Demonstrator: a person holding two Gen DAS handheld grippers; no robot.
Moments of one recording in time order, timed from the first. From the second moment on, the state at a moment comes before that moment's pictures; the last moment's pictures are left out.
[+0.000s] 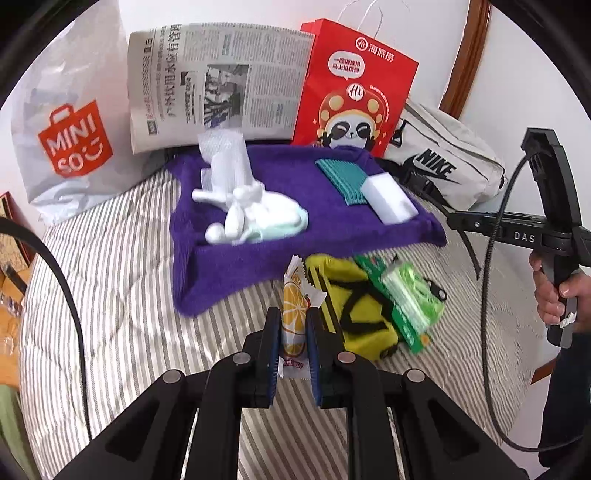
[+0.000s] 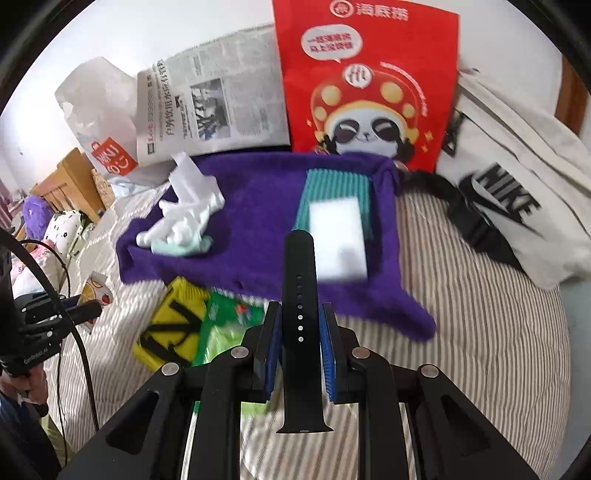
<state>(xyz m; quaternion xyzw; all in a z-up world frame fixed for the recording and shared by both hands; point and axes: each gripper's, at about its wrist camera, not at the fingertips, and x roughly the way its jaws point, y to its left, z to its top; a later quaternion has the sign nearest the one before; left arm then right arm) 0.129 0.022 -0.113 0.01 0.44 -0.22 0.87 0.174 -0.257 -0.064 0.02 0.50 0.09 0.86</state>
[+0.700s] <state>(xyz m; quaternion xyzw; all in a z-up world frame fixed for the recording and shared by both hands) 0.227 0.027 -0.101 0.00 0.43 -0.20 0.88 0.304 -0.203 -0.077 -0.04 0.50 0.12 0.85</state>
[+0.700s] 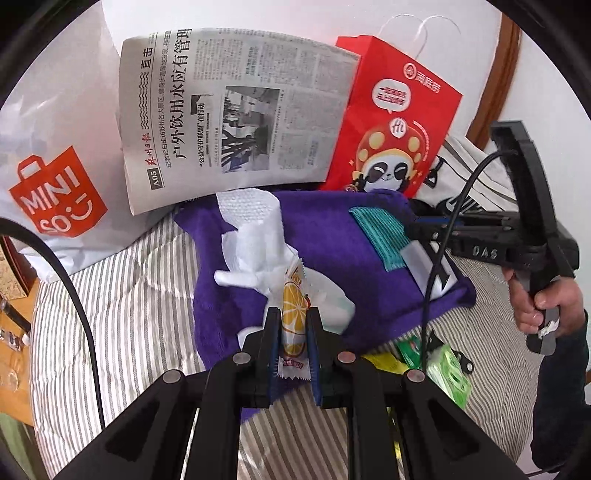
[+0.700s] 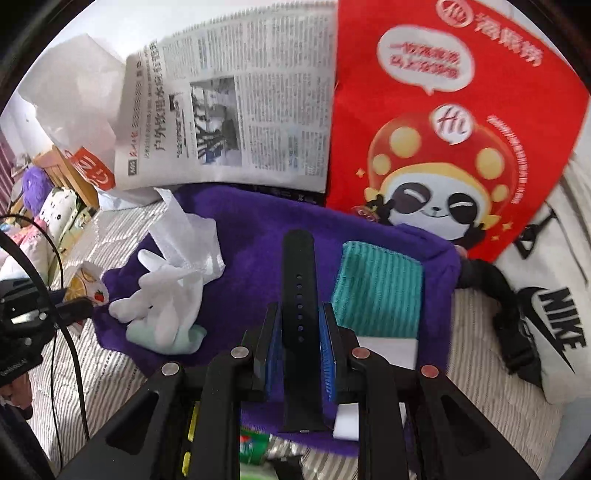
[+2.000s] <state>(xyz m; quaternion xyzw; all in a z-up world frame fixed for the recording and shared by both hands) 0.245 0.019 -0.116 -0.03 0.44 -0.20 0.87 0.279 -0.213 -0.105 -0.04 0.51 0.11 0.85</state>
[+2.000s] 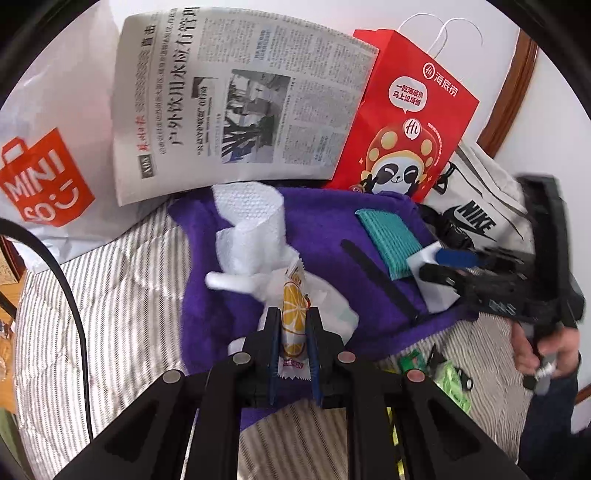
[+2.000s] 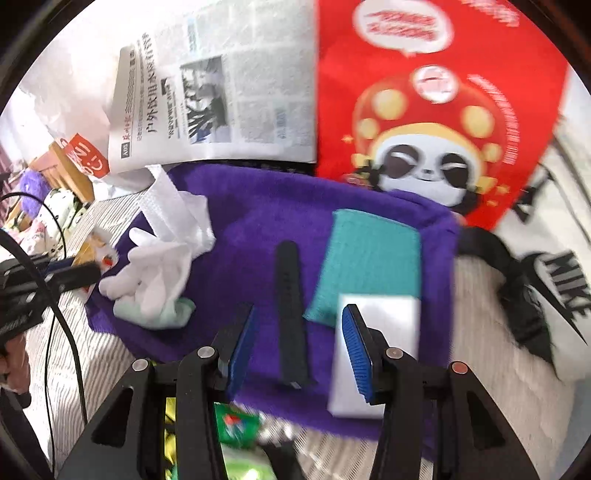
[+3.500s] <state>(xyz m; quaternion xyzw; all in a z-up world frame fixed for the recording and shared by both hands) 0.299 -0.120 -0.137 0.15 0.49 -0.11 0.85 0.216 -0.319 -0.101 0.11 0.45 0.10 0.88</state>
